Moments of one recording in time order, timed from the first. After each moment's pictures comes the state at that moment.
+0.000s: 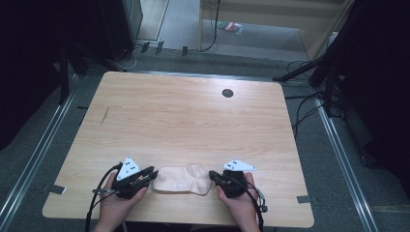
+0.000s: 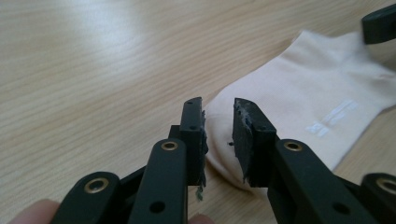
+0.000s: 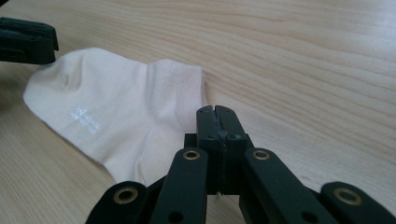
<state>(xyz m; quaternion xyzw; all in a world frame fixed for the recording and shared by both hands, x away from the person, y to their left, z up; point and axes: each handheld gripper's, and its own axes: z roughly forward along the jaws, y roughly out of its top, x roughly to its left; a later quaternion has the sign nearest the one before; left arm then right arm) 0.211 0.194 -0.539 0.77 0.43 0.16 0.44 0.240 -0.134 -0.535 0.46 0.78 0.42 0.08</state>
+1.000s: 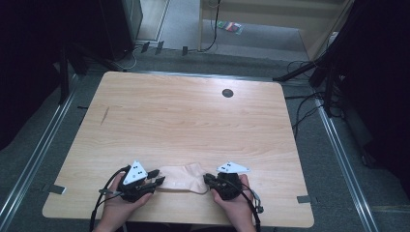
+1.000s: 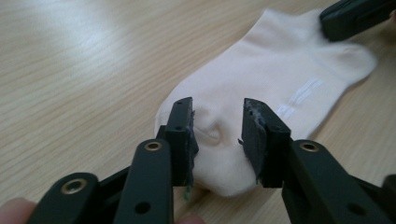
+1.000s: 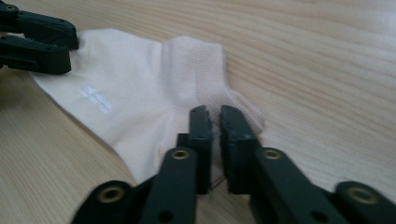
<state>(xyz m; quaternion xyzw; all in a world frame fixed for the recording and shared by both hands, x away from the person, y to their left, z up) 0.212 0.186 -0.549 0.79 0.39 0.15 0.45 0.237 -0.122 -0.544 0.44 0.79 0.42 0.07</state>
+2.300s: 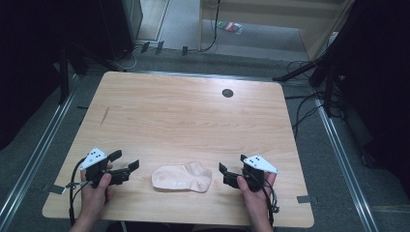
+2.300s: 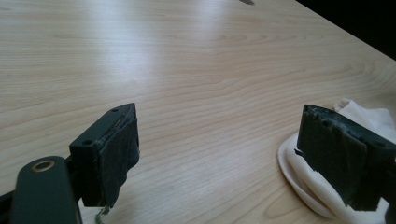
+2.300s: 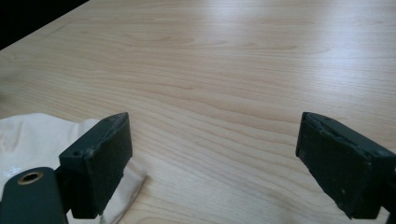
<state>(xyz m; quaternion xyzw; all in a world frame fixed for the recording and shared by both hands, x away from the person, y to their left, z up) 0.230 0.271 -0.541 0.68 0.51 0.18 0.51 0.253 -0.178 -0.528 0.48 0.71 0.48 0.19</state>
